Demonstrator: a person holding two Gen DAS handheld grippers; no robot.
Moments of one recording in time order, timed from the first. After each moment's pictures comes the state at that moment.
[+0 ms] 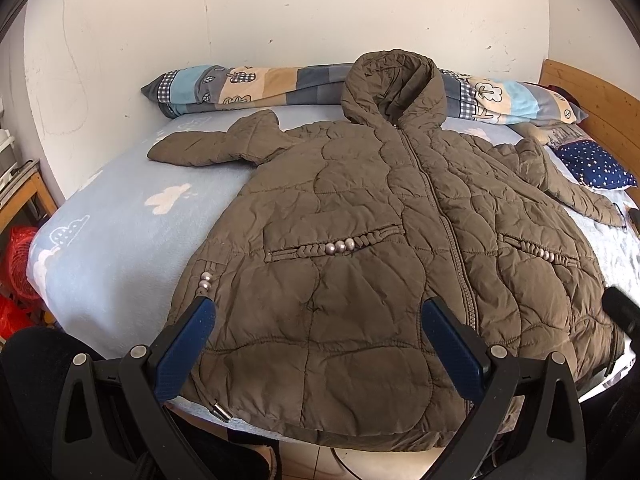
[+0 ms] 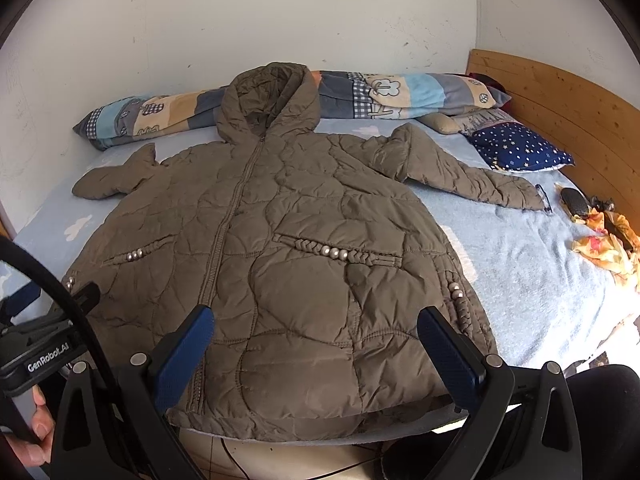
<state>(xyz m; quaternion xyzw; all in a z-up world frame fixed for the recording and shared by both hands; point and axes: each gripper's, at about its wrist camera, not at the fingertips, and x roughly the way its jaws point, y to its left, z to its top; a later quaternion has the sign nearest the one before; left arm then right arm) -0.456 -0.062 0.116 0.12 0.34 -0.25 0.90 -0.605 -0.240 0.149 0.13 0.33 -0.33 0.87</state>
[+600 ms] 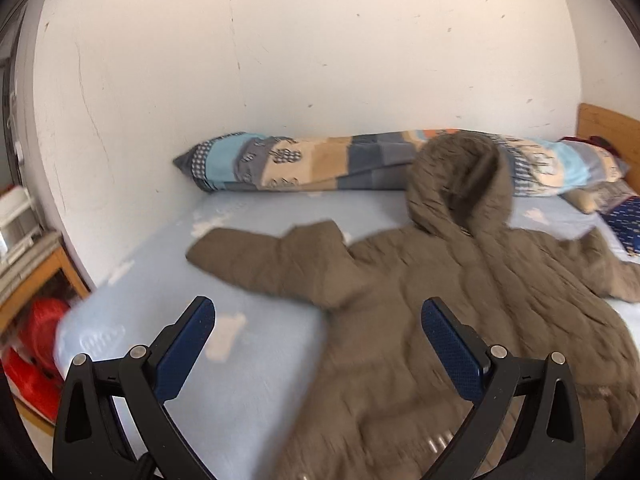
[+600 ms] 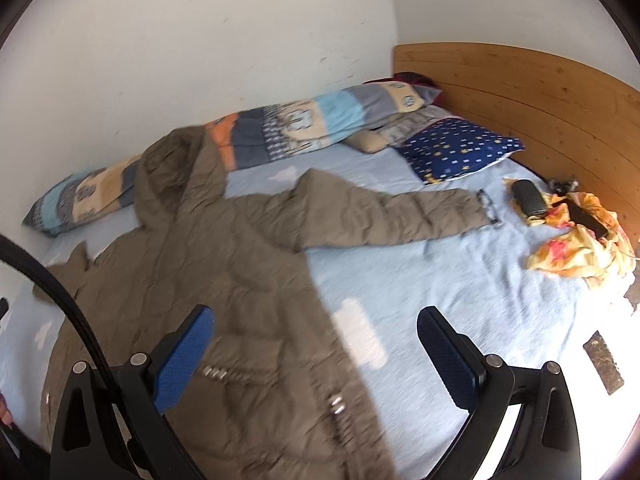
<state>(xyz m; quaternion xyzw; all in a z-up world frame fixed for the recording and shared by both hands) -0.294 -0.081 0.204 0.11 0.24 -0.20 0.94 -0.644 -0.389 0.204 0.19 0.27 -0.42 0.84</state>
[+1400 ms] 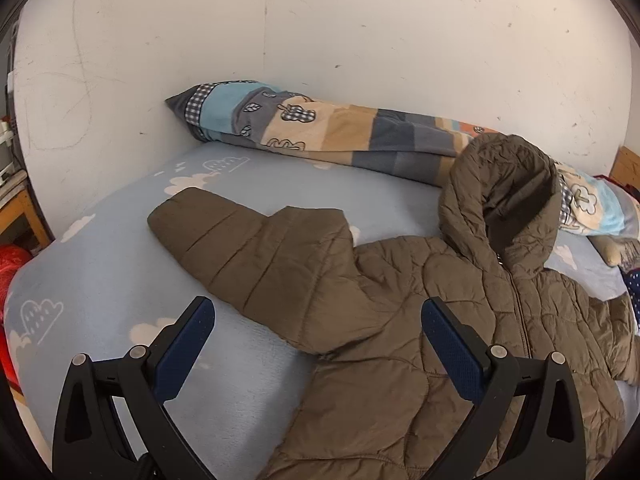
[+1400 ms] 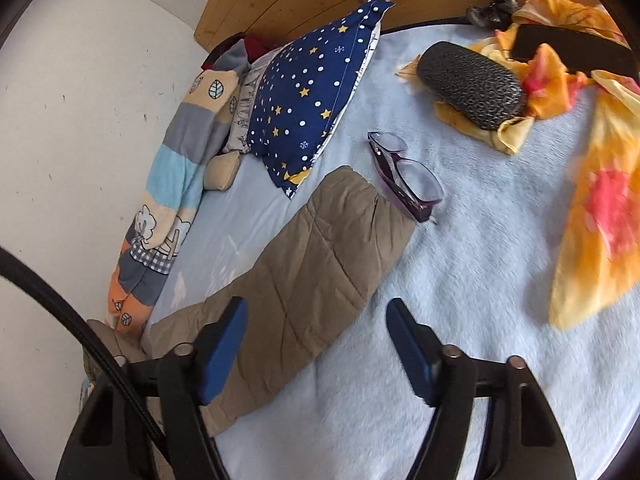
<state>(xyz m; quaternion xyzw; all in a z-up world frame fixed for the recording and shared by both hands) -0.183 -0.128 0.155 0.04 0.32 -0.18 0.93 -0.738 -0.719 0.110 0.52 0.14 -0.45 0.71</state>
